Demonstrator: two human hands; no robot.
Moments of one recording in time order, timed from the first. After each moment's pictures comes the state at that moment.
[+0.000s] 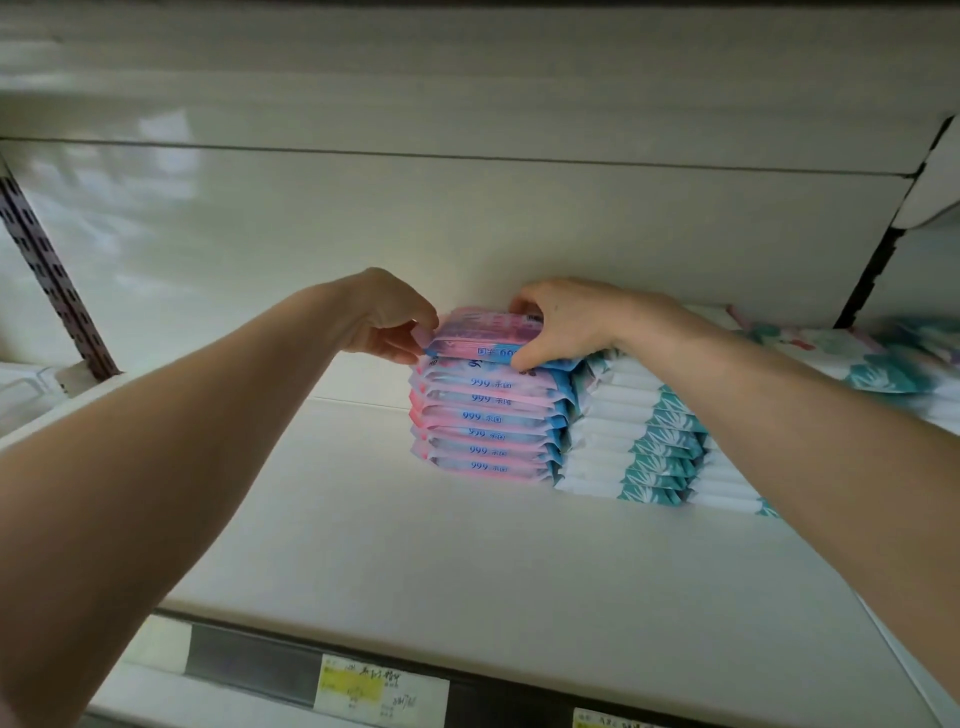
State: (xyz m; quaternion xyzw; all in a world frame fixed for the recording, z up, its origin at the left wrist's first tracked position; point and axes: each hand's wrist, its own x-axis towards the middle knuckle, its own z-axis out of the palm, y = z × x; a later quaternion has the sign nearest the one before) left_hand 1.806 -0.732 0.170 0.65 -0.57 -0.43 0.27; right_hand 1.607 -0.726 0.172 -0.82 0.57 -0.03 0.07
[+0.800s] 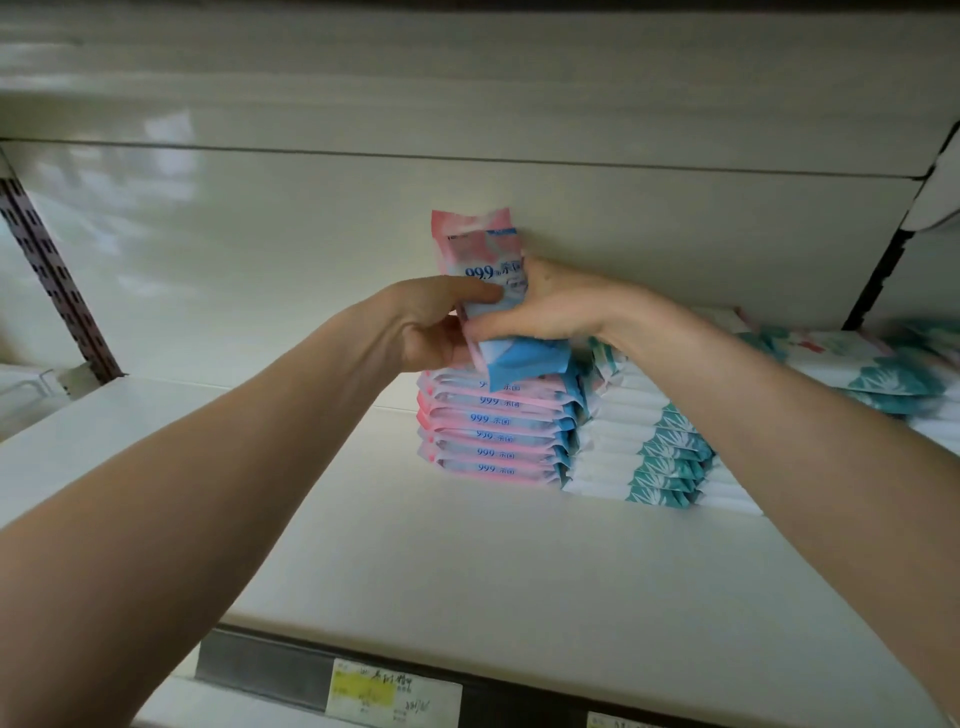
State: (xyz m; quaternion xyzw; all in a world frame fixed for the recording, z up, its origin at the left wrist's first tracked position) left_hand 1.775 -0.707 0.169 0.46 -0.42 -0.66 0.42; right_hand 1.636 -0.701 0.186 -0.78 0.52 -0.23 0.27
